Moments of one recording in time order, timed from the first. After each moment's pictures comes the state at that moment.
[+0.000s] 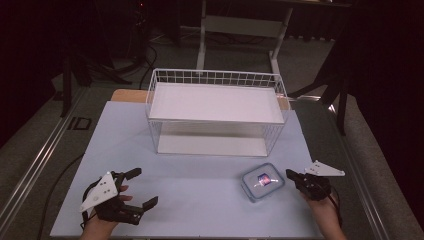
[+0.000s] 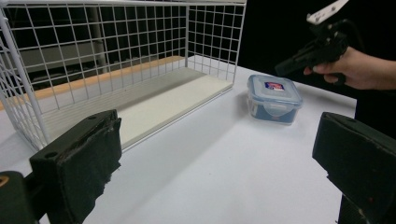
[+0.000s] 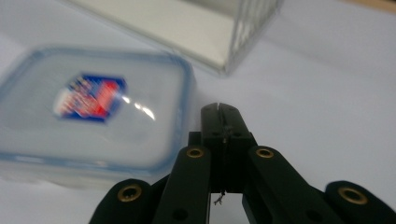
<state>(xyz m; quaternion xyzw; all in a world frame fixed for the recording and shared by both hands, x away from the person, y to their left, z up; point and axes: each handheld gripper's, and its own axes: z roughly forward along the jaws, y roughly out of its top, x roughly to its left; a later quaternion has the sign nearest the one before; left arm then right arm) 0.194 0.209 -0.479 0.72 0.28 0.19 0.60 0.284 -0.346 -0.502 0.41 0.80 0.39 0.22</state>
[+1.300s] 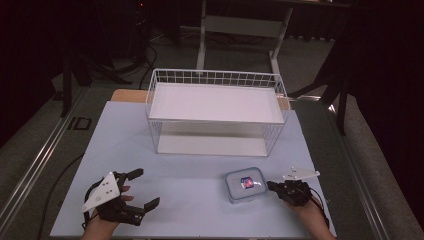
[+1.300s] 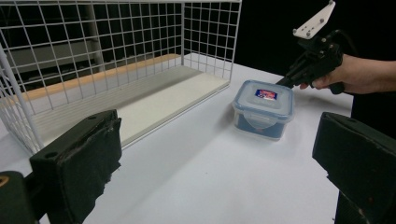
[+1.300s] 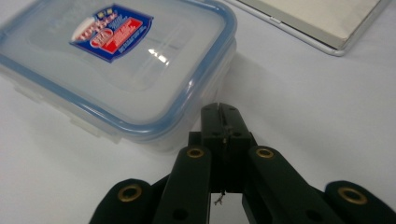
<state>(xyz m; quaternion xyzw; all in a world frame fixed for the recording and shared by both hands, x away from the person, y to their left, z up) 0.194 0.206 -0.479 0.73 0.27 0.19 0.60 0.279 -0.301 -0.521 0.36 0.85 0.37 0.13</state>
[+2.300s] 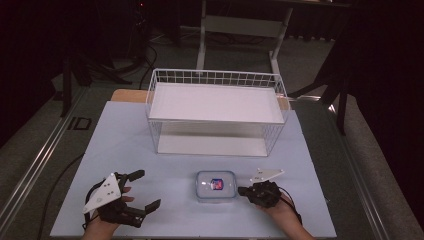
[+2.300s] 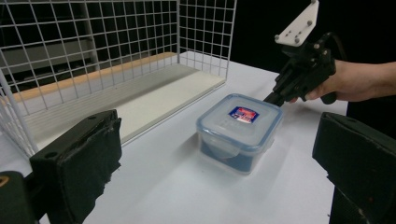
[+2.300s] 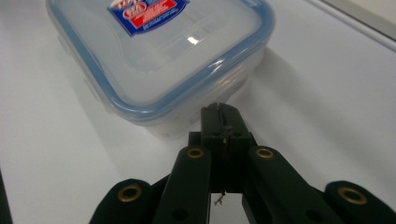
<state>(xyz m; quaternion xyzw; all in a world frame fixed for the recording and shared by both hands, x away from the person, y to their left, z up) 0.192 0.203 -0.479 0.74 0.26 0.19 0.59 0.276 -0.217 -0.524 0.29 0.88 0.37 0.07</state>
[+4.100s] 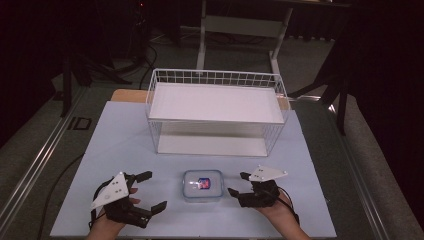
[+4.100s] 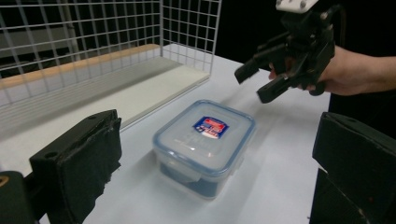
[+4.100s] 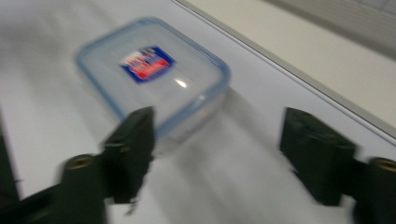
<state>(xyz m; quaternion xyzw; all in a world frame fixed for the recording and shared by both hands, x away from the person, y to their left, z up) 0.197 0.187 -0.476 0.75 0.26 0.15 0.59 0.262 -0.203 -0.491 0.29 0.85 0.43 0.12</state>
